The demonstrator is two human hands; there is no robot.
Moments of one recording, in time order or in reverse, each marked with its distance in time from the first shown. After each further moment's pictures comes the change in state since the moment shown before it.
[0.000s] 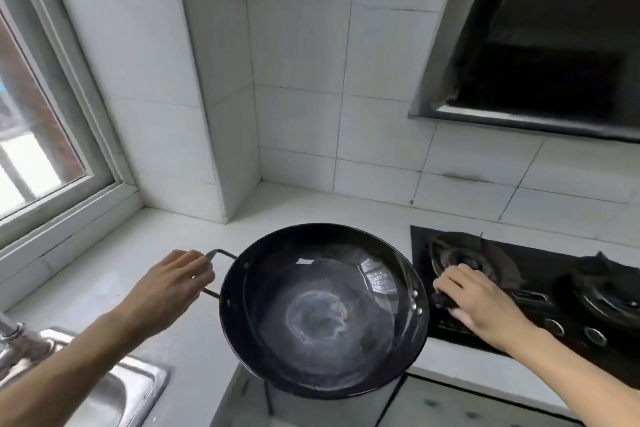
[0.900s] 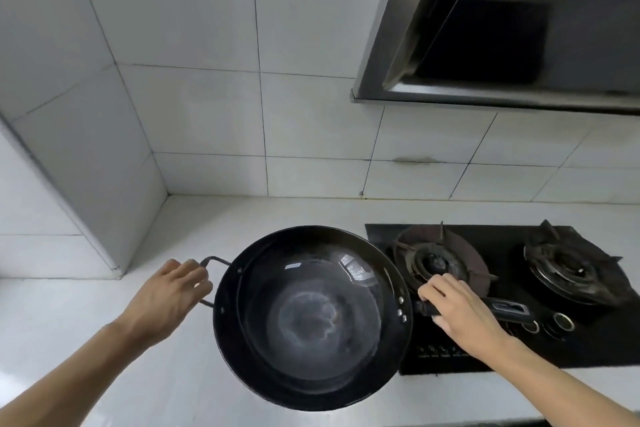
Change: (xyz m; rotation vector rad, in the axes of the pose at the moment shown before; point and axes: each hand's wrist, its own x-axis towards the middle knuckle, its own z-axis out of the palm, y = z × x) left_hand 0.200 -0.069 0.189 -0.126 -0.122 0.181; right_hand 0.055 0.092 0.088 0.012 -0.154 0.371
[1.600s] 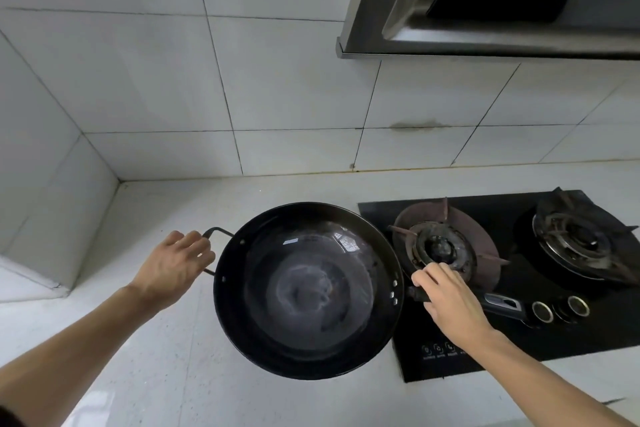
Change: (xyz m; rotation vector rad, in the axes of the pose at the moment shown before) left_hand 0.107 -0.044 0.098 0.061 -0.109 0.079; right_hand 0.048 0.026 0.064 0.075 -0.120 0.263
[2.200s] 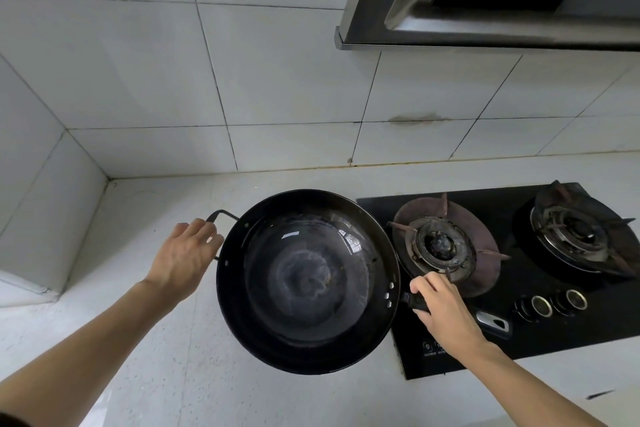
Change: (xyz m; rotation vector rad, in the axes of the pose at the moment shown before) left_hand 0.028 0.011 0.000 -0.038 -0.016 -0.168; right_hand -0.008 -0.005 0.028 0.161 -0.014 0.102
